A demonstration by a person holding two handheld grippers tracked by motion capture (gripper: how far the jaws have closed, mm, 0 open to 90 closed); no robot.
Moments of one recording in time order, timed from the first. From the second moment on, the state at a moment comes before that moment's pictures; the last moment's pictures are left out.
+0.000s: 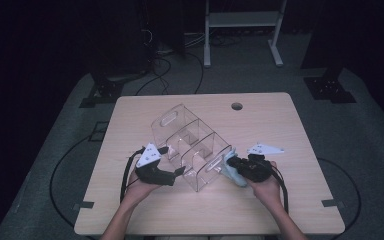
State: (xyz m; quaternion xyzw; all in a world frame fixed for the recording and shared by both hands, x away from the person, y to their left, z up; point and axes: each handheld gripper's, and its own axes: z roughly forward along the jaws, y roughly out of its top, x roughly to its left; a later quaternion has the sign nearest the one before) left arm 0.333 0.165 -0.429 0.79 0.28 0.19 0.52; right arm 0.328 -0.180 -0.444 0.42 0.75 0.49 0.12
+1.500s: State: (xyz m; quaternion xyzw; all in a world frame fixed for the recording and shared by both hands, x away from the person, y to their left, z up) left arm 0.337 0.161 -0.451 0.80 0.32 0.18 0.49; right arm 0.316 -0.182 -0.450 0.39 0.76 0.50 0.12
